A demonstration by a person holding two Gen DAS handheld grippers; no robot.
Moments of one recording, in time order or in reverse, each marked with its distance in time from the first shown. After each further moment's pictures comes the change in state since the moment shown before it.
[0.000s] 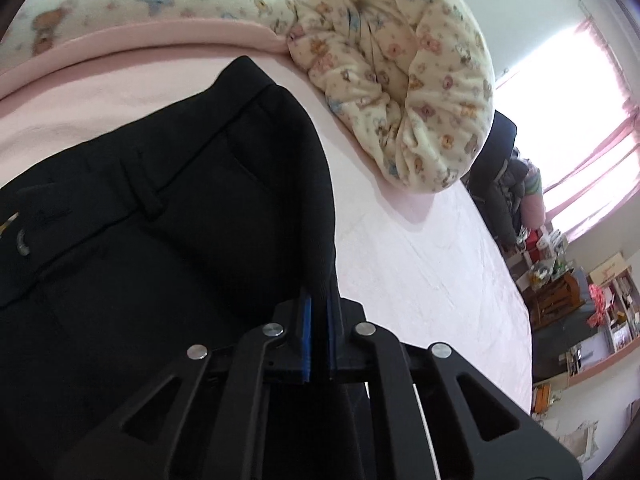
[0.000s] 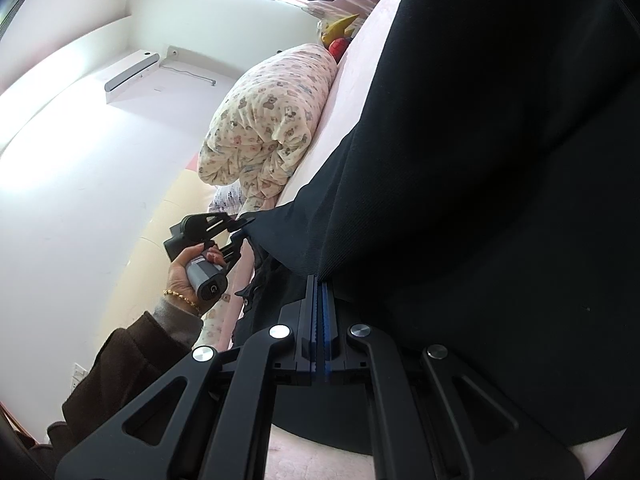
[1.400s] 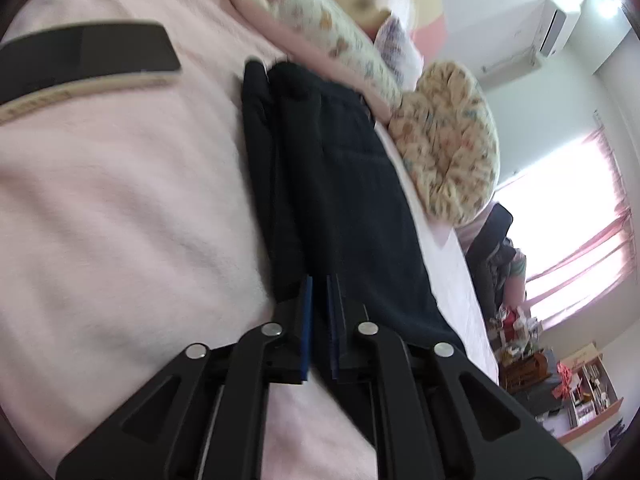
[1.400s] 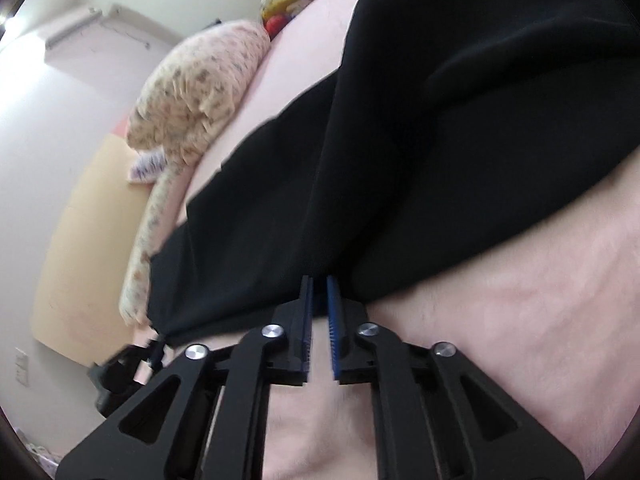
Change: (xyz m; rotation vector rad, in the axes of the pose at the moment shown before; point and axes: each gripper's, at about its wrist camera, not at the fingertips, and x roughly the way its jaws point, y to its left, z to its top) left arm -0.214 0.175 -0.199 -0.268 -0.271 -0.025; right arm -0.095 -0.008 -0.015 -0.069 0.128 -0.374
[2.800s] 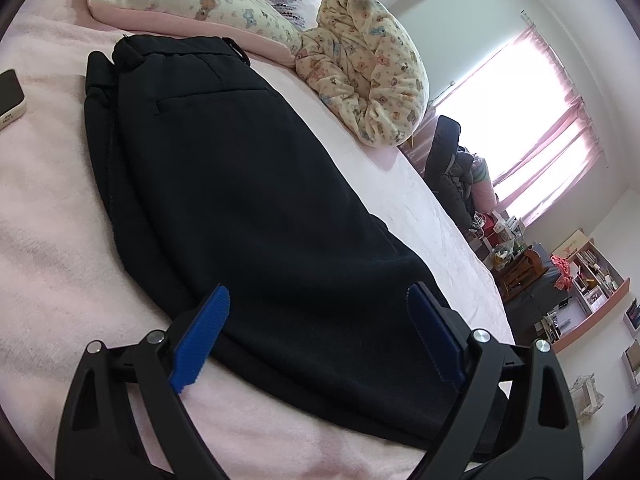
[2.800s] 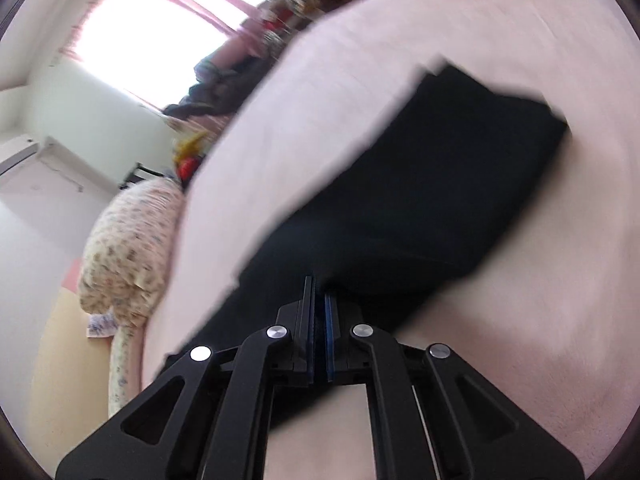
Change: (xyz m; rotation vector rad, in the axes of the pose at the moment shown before) left arm 0.029 -0.050 -0.020 0.327 0.199 -0.149; right arm -0.145 -0.114 0.072 0.312 -0.421 -0.235
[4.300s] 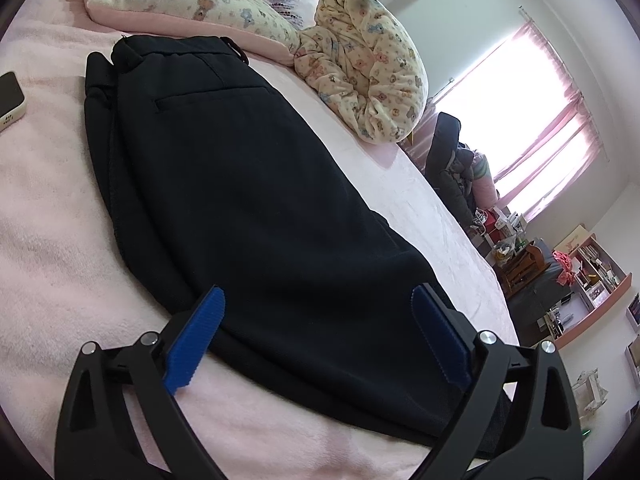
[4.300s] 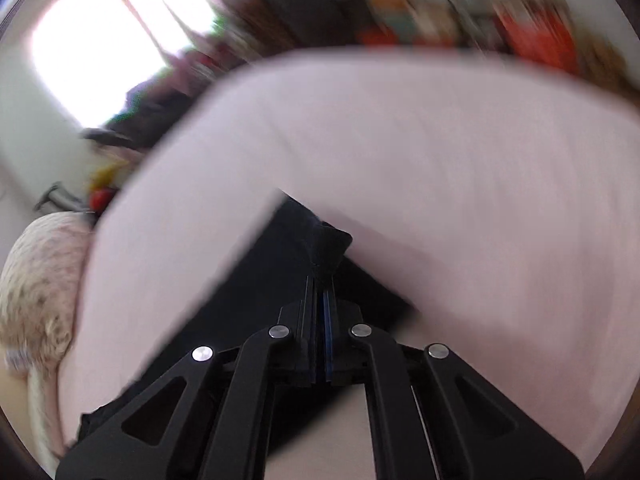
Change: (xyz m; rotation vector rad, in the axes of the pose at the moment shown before) left arm 0.002 -0.007 -0.005 0.019 0.004 0.006; right arm -0.030 -0.046 0.096 0.021 -0.121 -0.359
